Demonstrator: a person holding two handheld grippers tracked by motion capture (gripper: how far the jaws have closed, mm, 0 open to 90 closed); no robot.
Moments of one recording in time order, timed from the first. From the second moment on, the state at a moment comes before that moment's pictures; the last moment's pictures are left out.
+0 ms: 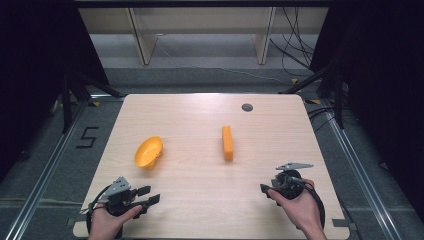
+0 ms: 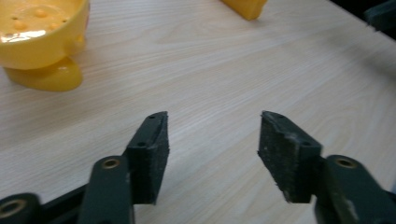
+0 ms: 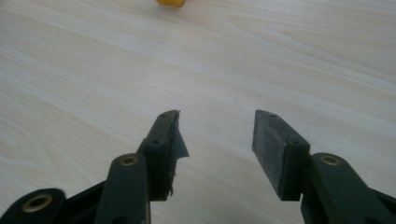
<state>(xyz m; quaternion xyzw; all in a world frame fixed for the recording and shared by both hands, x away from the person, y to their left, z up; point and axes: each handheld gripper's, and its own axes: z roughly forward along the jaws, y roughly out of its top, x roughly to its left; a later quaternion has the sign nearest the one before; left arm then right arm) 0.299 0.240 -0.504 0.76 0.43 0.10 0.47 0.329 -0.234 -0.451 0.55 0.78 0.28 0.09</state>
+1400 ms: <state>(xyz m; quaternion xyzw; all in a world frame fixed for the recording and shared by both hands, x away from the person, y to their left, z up) 0.300 0.237 -0.509 0.77 0.43 0.10 0.46 0.484 -0.094 -0.446 0.58 0.79 0.18 0.08</state>
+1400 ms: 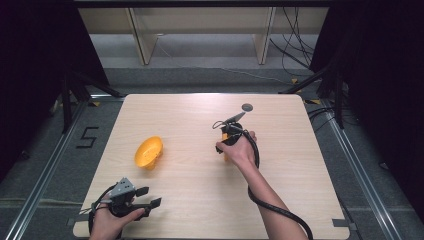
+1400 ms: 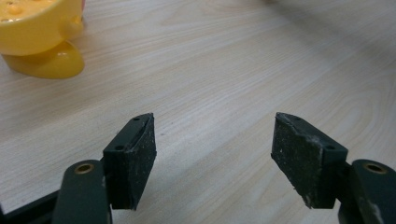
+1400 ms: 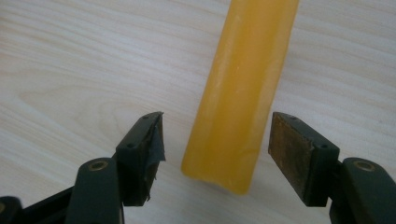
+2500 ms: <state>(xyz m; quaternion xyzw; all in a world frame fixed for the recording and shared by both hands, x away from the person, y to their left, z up) 0.302 0.222 -0.501 0.80 0.33 0.09 0.48 0.429 -0.128 -0.428 0.16 0.97 0.17 -0.03</state>
